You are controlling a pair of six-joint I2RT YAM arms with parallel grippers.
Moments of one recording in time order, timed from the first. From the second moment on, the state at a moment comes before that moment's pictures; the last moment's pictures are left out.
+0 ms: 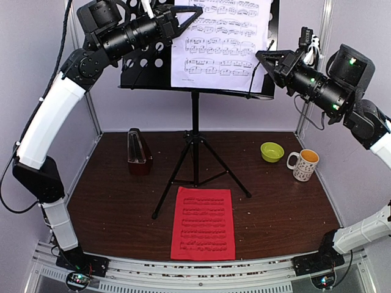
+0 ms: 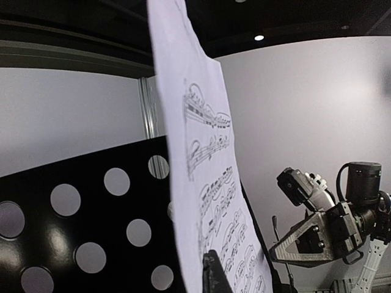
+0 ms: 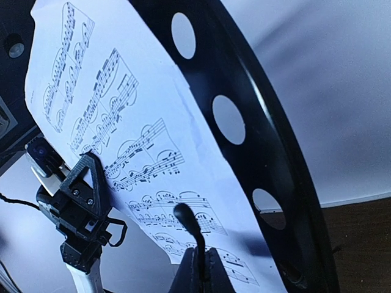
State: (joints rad) left arm -0.86 1.84 2.50 -0.31 0.35 0.04; right arm 0.89 1.19 1.57 -0.16 0.17 0.70
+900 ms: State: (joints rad) left arm -0.85 1.91 2.50 -0.20 0.45 0.11; right arm 0.89 1.18 1.57 -0.17 0.12 0.55
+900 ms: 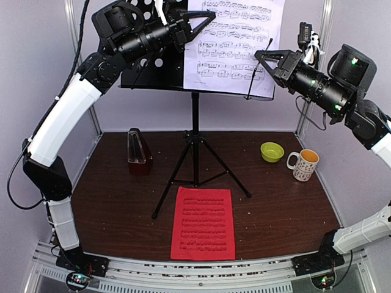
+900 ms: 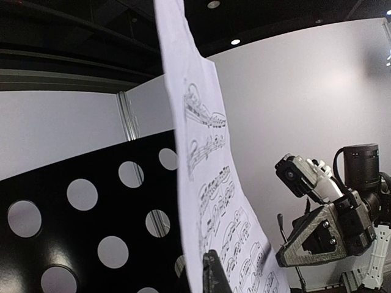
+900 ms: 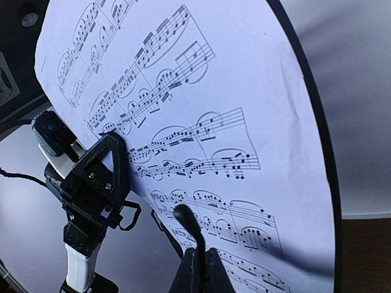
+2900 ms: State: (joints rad) left arm -0.86 1.64 2.23 -0.23 0.20 0.26; right arm 0.90 1.11 1.71 -0.29 0.17 0.42
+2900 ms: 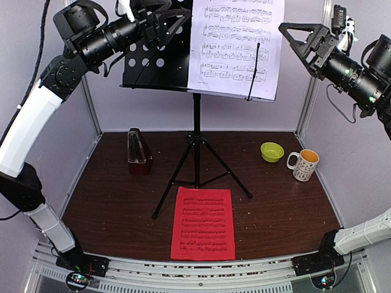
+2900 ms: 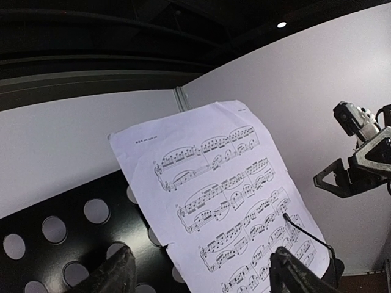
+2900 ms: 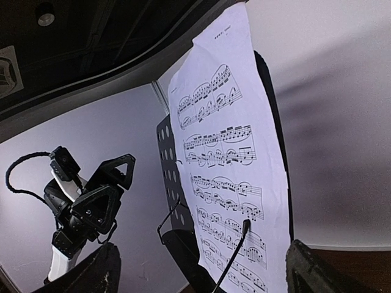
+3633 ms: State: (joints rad) left arm -0.86 0.86 1.14 -0.34 -0.11 -0.07; right arm 0.88 0.69 1.02 -0.55 0.19 0.59
